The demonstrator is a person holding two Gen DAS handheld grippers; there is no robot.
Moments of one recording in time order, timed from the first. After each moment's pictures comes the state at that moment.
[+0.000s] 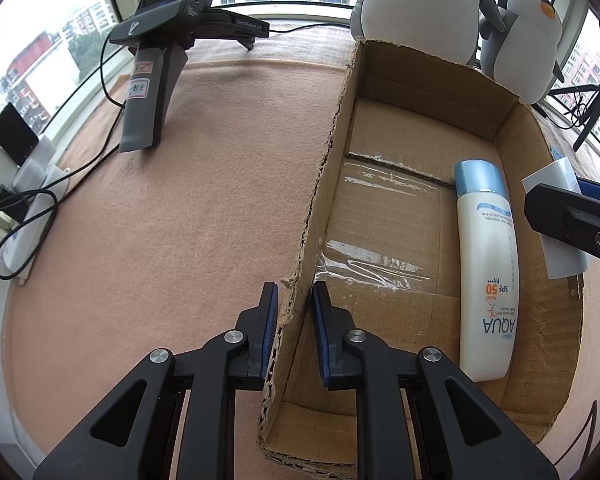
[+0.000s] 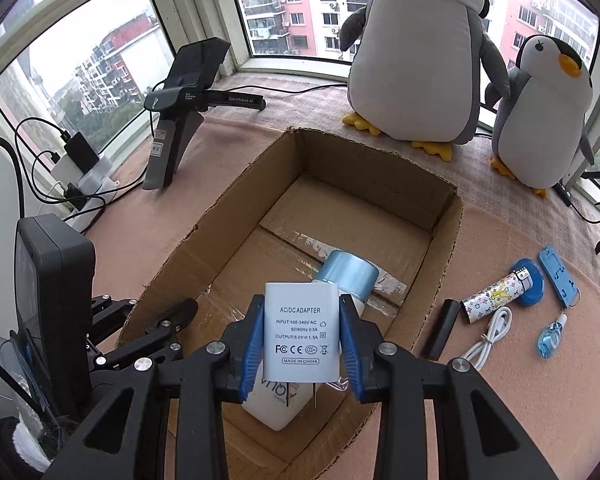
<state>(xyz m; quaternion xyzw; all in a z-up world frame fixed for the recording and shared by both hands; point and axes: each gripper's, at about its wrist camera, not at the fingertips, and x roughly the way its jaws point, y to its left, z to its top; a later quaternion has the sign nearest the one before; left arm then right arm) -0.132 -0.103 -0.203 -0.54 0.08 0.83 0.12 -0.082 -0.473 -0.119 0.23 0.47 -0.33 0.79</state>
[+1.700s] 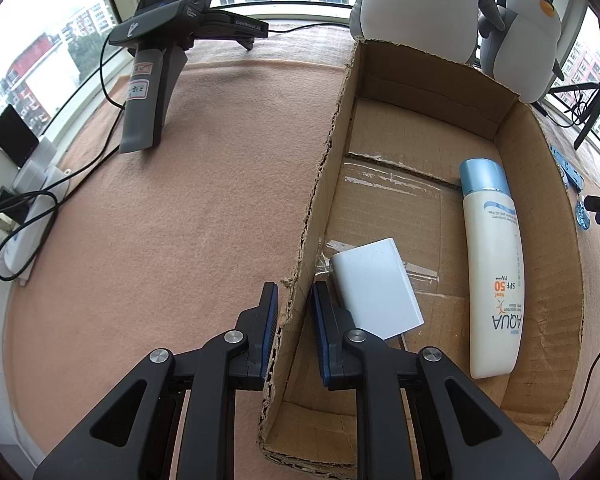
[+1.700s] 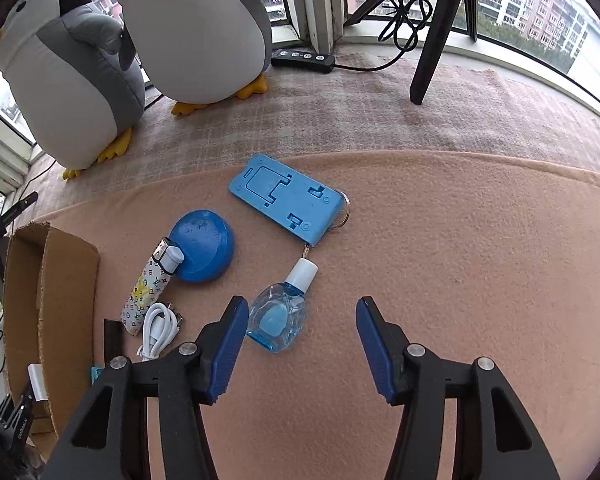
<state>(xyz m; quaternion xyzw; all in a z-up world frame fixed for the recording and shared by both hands) -0.132 -0.102 -0.204 -0.54 0.09 0.82 0.14 -0.309 -0.619 -0.158 0.41 0.42 -0.53 0.61</state>
